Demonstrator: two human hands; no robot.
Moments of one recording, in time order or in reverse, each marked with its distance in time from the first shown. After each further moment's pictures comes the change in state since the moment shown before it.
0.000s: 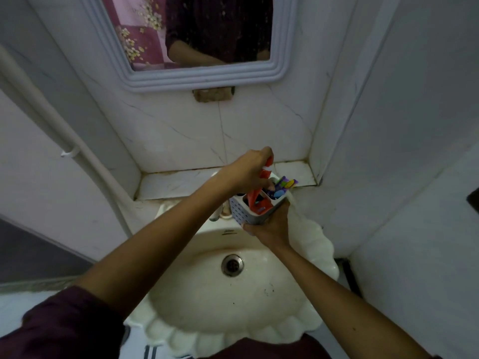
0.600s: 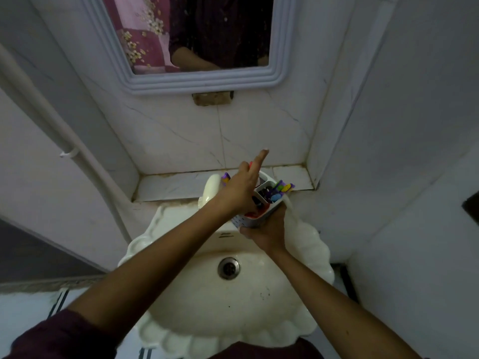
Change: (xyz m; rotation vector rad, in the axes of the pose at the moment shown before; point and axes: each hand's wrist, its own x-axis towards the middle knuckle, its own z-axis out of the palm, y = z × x) left_hand -0.023 0.000 0.030 -0.067 0.097 -0.130; right_hand -0.004 -0.011 -0.004 0.072 -0.033 -0.051
